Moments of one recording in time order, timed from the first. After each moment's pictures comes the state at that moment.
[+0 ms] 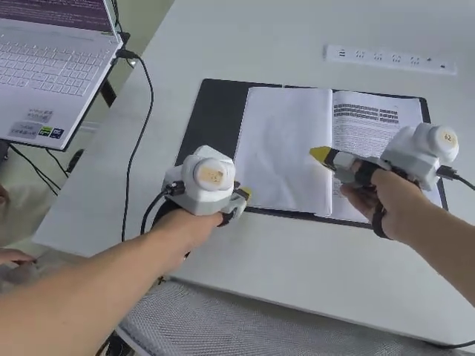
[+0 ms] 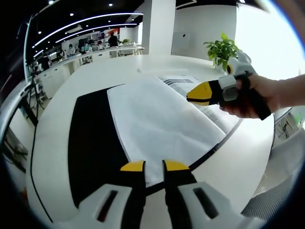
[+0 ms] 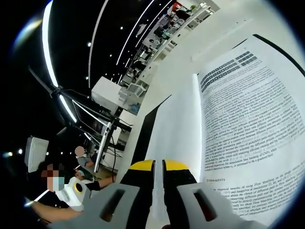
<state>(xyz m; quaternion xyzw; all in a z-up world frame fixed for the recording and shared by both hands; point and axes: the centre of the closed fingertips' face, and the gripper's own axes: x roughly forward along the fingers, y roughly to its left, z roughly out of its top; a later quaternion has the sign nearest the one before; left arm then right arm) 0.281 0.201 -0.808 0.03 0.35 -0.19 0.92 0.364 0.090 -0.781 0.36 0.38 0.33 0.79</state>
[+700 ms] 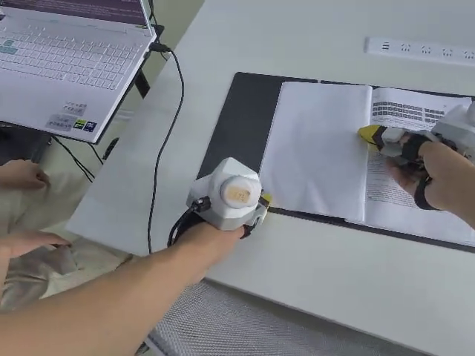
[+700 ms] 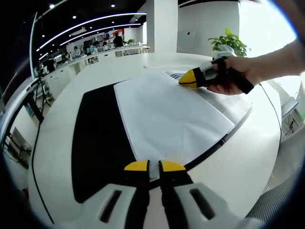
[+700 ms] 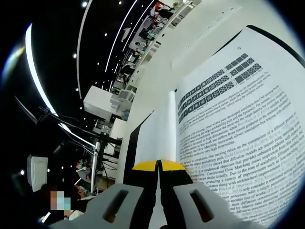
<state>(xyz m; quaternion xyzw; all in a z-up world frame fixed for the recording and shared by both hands) 0.277 0.213 -0.818 0.04 0.34 -0.16 0.92 0.443 0.079 -0.802 0.40 0.41 0.28 0.77</state>
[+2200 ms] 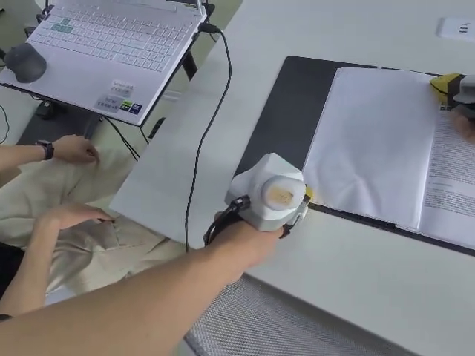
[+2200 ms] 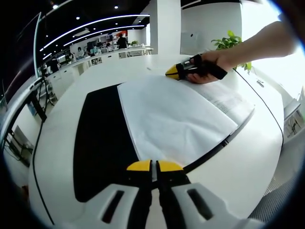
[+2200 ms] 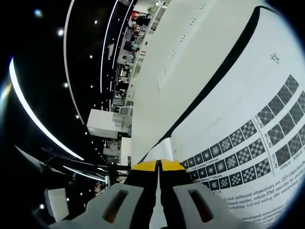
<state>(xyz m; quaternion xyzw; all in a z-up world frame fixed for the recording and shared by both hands) 0.279 0.215 -0.819 0.04 0.34 -0.15 0.93 0.522 0.081 -0.806 0.51 0.41 0.24 0.72</state>
